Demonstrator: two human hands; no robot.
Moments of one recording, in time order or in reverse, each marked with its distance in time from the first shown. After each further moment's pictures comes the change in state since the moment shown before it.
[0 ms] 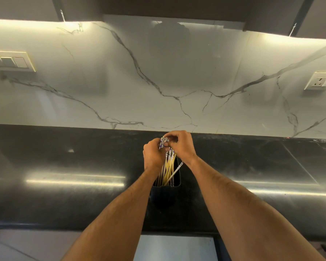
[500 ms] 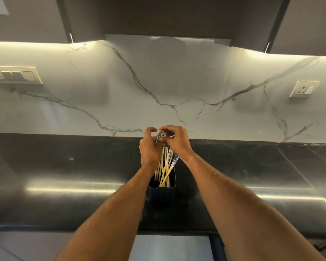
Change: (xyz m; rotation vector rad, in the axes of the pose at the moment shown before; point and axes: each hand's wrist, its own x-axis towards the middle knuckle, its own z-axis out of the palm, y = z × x) left_hand -0.013 0.043 -0.028 -0.208 0.102 0.140; right_hand -0.006 -0.049 -0.031 0.167 0.030 -0.074
